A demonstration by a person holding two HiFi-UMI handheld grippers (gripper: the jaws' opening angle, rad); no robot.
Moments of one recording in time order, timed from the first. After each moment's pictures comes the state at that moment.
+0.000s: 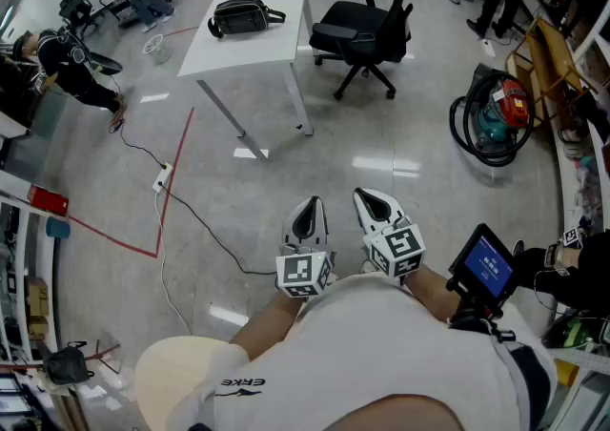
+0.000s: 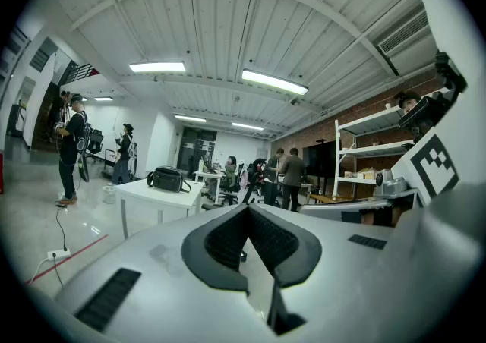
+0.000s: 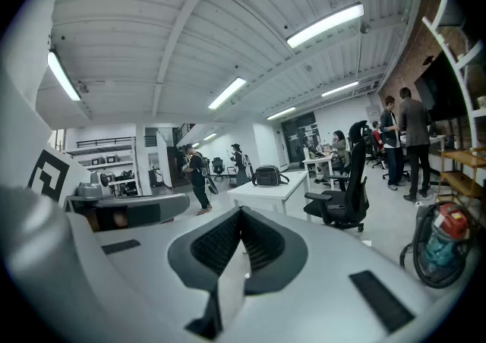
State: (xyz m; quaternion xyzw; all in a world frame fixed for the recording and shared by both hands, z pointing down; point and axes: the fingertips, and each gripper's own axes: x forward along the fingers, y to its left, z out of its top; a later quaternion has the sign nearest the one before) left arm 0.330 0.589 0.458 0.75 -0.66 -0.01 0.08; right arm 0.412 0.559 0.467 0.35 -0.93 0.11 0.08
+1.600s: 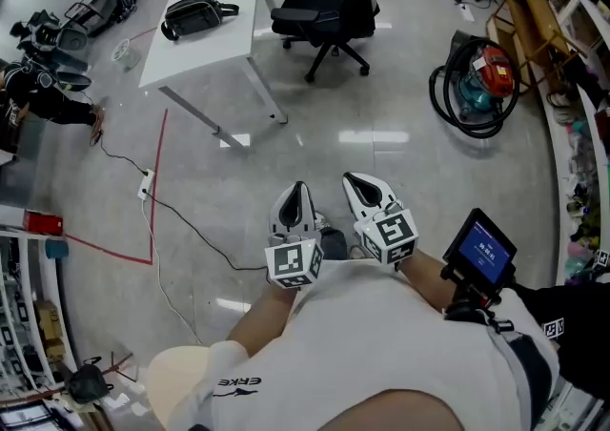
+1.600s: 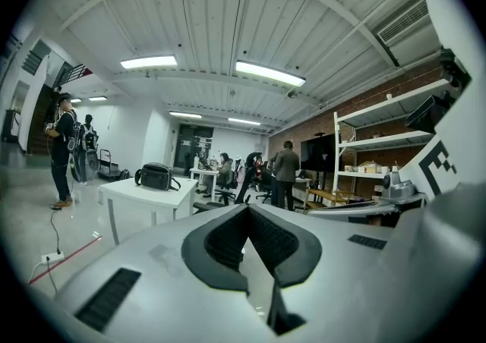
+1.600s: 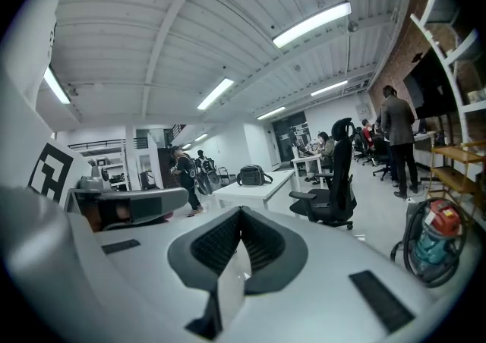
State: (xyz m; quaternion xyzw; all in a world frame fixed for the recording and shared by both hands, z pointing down) left arm 0.388 0.516 0.467 0.75 -0.65 0.00 0.08; right arm 0.478 0.493 0.483 0.37 -0.92 0.12 0.07
